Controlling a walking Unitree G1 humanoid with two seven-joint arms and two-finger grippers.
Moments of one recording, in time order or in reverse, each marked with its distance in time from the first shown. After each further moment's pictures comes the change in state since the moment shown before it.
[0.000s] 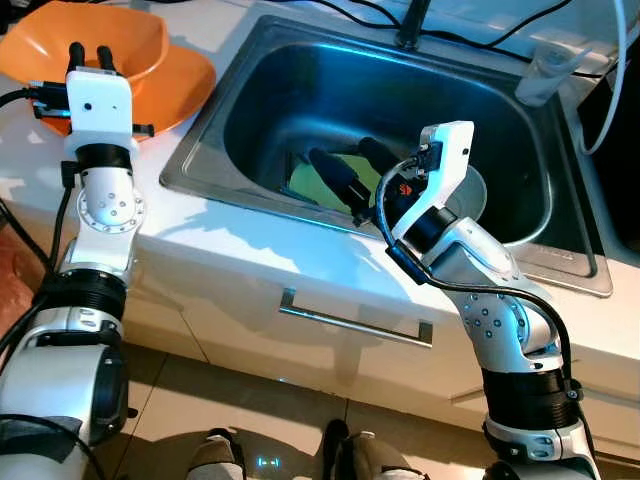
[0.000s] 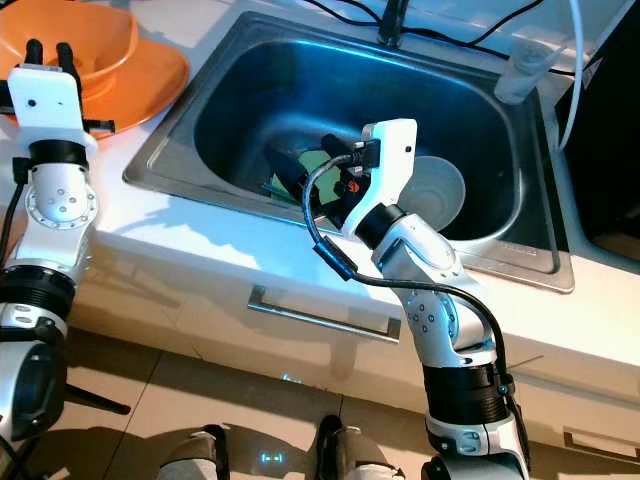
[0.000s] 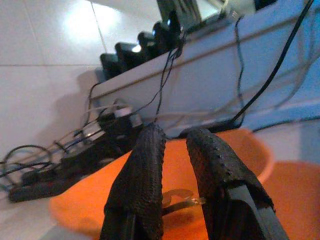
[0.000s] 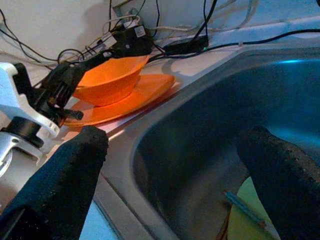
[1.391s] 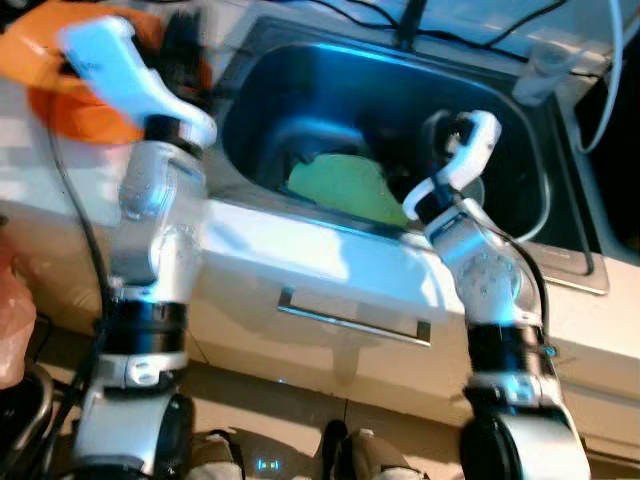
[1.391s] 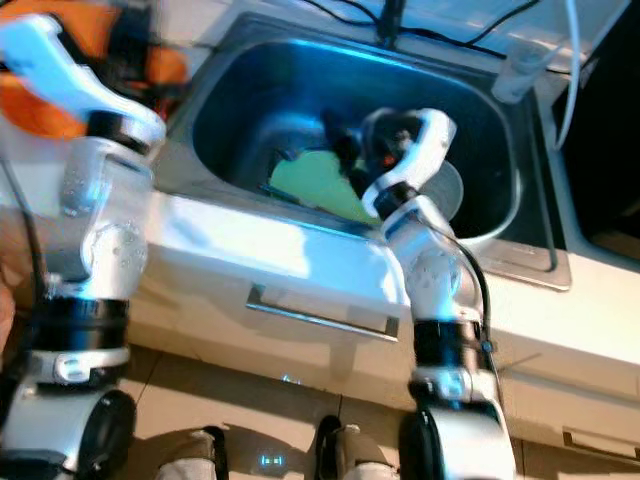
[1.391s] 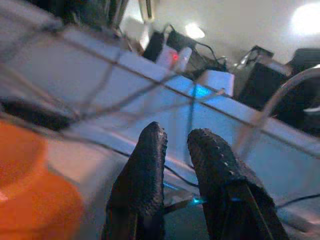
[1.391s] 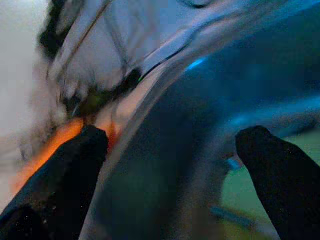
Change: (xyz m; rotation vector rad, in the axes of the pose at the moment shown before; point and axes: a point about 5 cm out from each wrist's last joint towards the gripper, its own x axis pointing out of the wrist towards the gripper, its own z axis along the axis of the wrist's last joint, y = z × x) left arm -0.014 -0.053 0.082 -0.888 0.107 -0.277; right arm 0.022 -0.057 -0.009 0.496 -0.148 -0.286
